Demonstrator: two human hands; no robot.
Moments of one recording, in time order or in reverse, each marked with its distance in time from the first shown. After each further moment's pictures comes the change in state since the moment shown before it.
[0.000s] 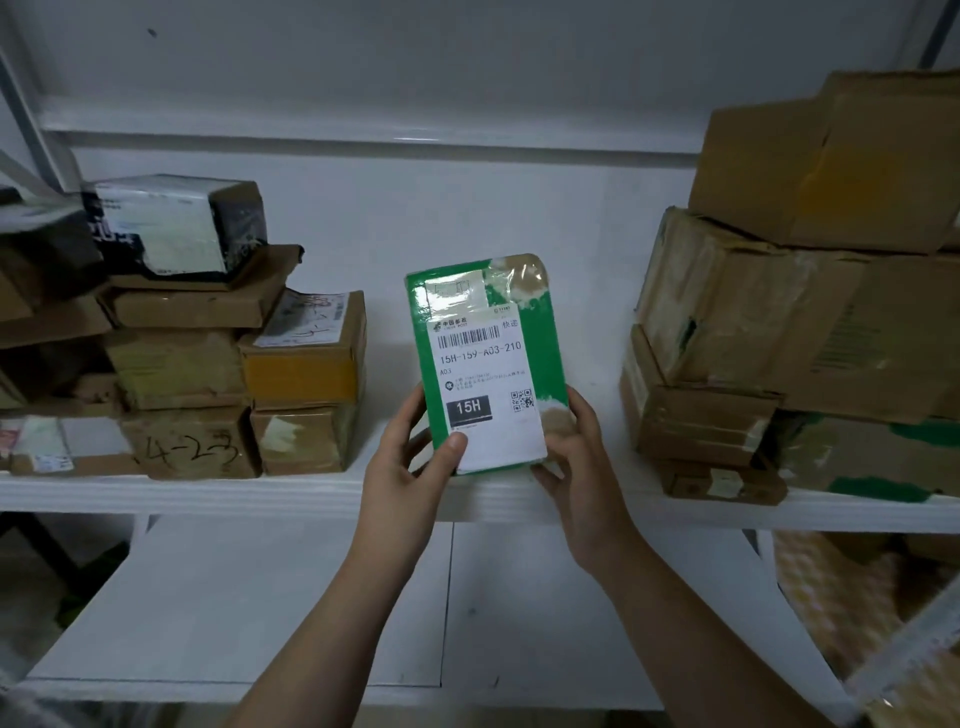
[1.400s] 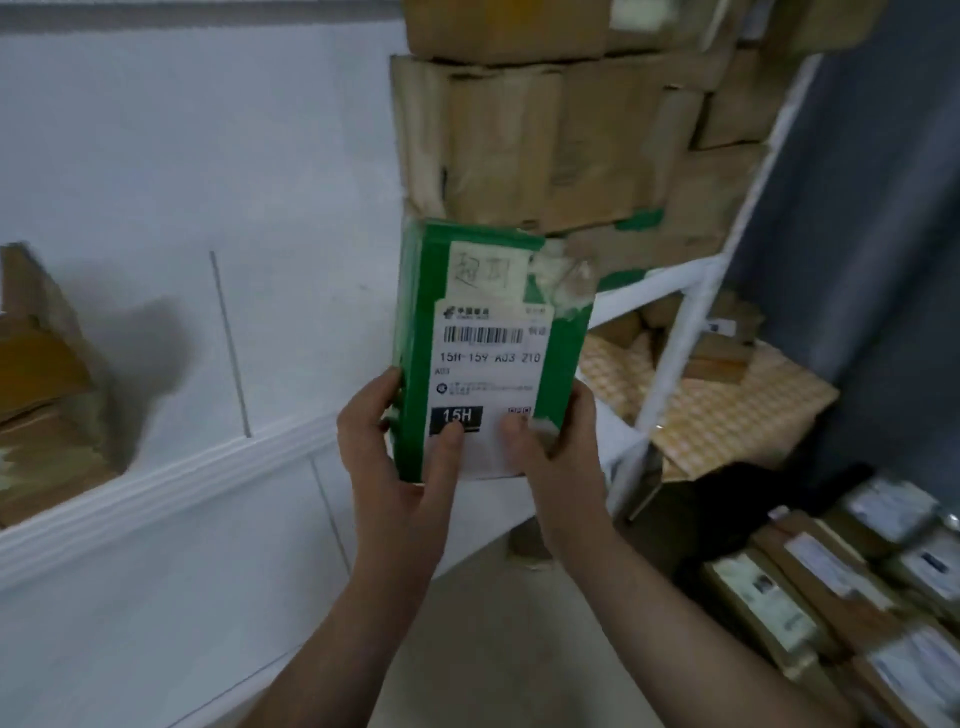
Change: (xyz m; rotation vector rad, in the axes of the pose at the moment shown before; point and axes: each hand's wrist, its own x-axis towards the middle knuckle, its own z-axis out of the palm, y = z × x) left_hand -0.089 -0.031 0.066 0.114 -0.321 0.319; right_hand -0.146 0.006 -0.042 -0.170 0.654 -0.197
